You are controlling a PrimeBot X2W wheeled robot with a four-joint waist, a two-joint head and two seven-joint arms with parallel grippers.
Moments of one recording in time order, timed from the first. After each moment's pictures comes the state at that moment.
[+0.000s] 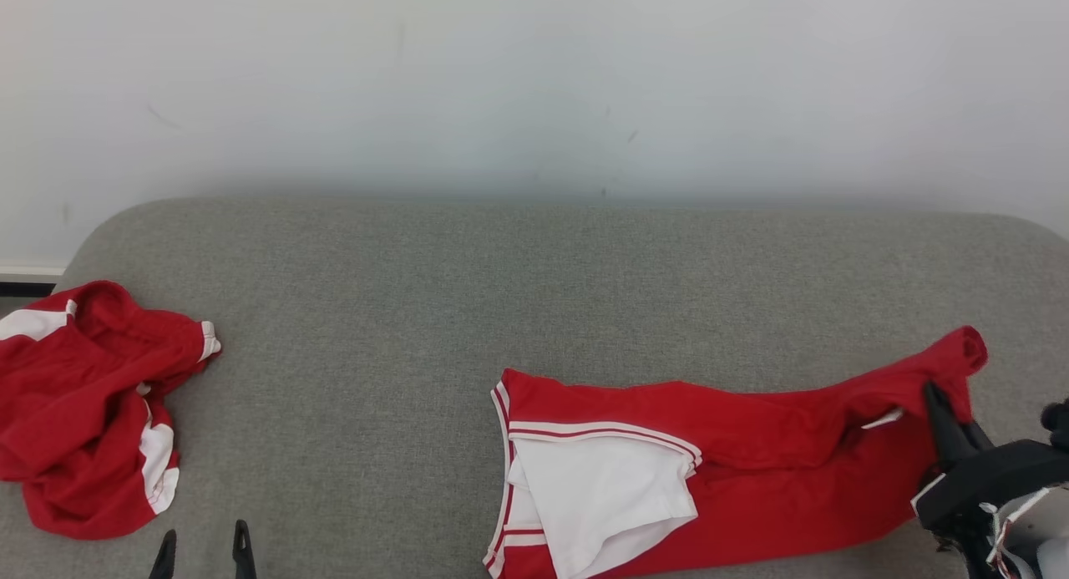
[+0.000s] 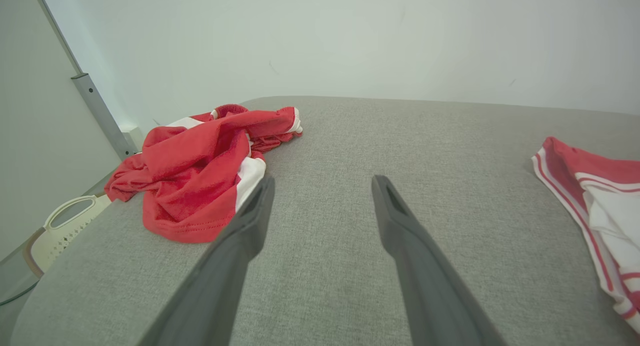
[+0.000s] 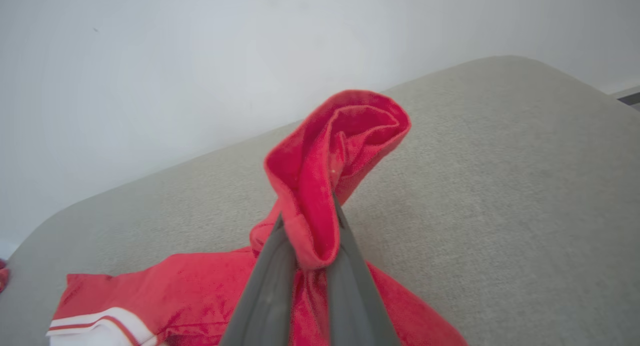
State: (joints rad) left arm 0.09 0.27 -0.12 0.20 -0.32 0.15 -0.26; right arm -0.19 -0.29 -0.10 0.40 0.58 0.13 0.09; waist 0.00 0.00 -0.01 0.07
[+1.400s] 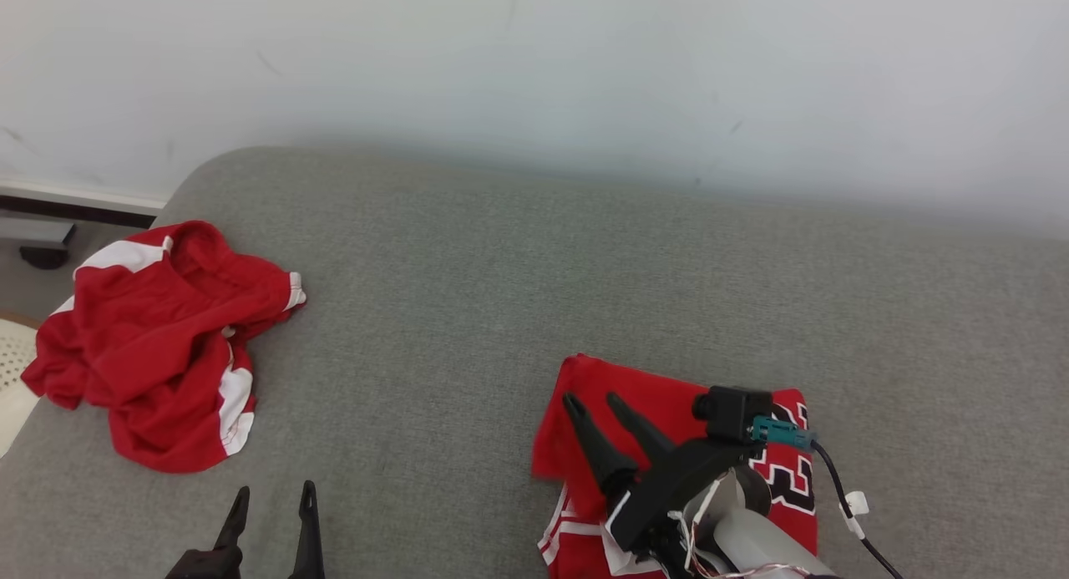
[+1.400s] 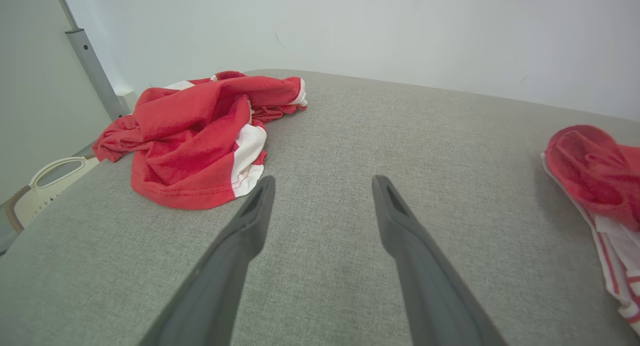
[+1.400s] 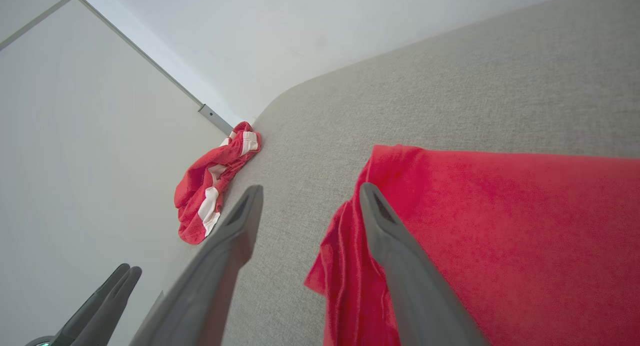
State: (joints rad) left arm -0.06 0.15 -0.13 0.38 -0.27 0.02 -0.26; right arm -0.45 -0.05 0.61 0.67 0.90 0.13 -0.10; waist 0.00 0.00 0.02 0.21
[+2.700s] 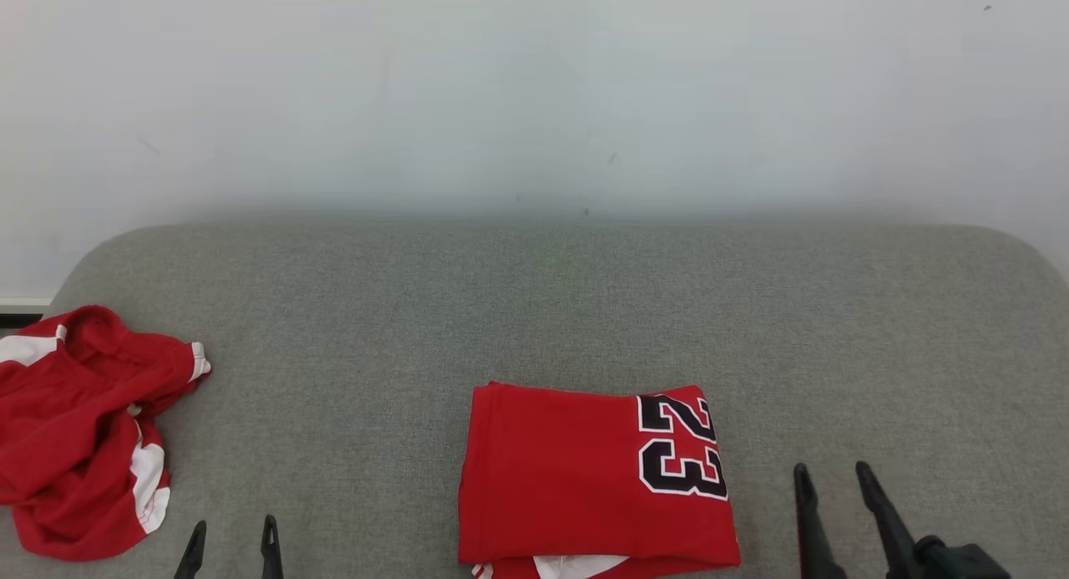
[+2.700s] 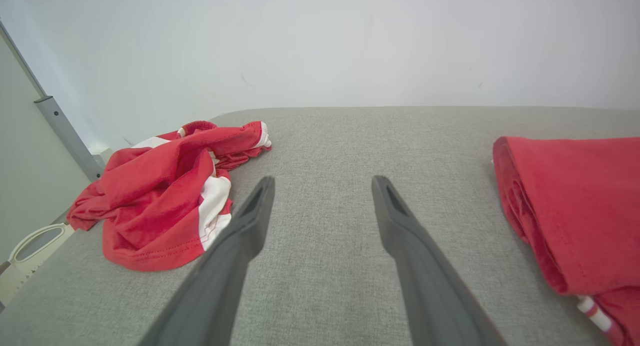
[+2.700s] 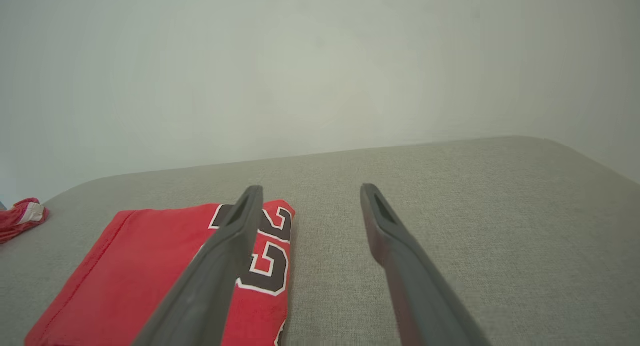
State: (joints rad) left arm 0.06 0.17 -0.04 0.27 -0.17 0.03 -0.26; right arm 0.09 -0.06 0.01 0.17 0.20 0.13 -0.26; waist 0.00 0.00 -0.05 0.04
